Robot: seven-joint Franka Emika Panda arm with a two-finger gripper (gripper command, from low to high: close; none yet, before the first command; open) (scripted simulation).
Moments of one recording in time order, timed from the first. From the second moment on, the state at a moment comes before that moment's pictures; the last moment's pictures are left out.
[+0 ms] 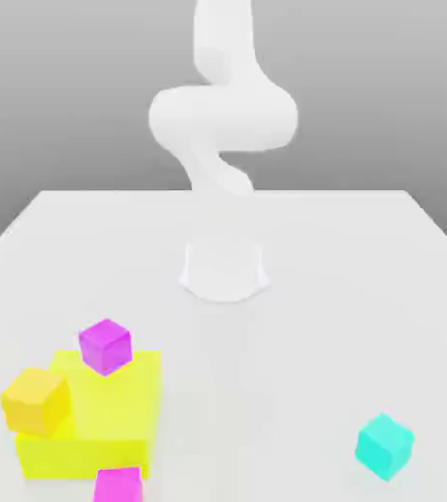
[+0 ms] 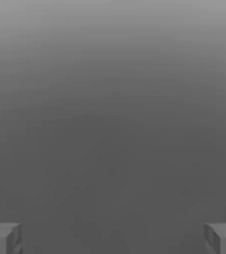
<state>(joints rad) 0.02 -0.71 -0.03 -2.30 0.02 2.33 0.76</state>
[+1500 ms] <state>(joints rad) -0.01 0.38 -0.20 -2.31 0.17 2.68 0.35</state>
